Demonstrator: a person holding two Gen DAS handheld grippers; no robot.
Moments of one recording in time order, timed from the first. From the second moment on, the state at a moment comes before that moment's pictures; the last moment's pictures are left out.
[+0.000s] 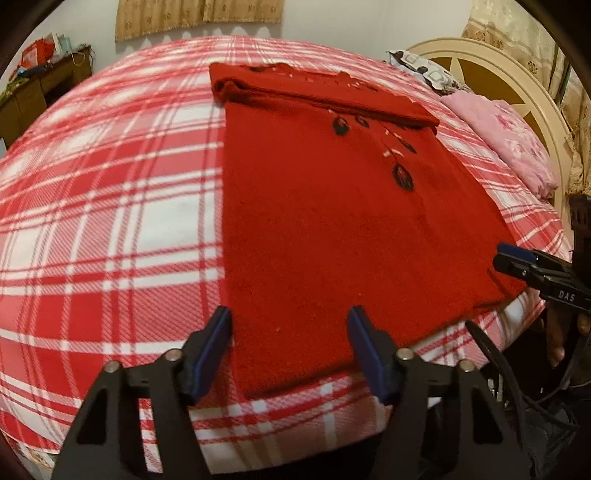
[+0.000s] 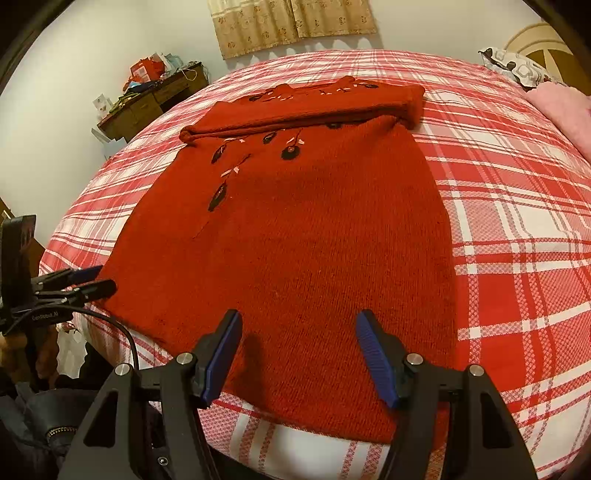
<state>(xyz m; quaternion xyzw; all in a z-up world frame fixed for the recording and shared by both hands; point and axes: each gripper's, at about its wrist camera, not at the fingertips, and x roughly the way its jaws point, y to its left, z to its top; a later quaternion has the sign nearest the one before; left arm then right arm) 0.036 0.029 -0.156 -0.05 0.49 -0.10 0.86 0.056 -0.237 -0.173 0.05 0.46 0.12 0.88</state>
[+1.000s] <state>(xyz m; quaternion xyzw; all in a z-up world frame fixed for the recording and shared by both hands) 0.021 0.051 -0.150 -0.08 0.48 -0.11 0.87 0.031 -0.286 -0.151 0.07 0.44 0.07 0.89</state>
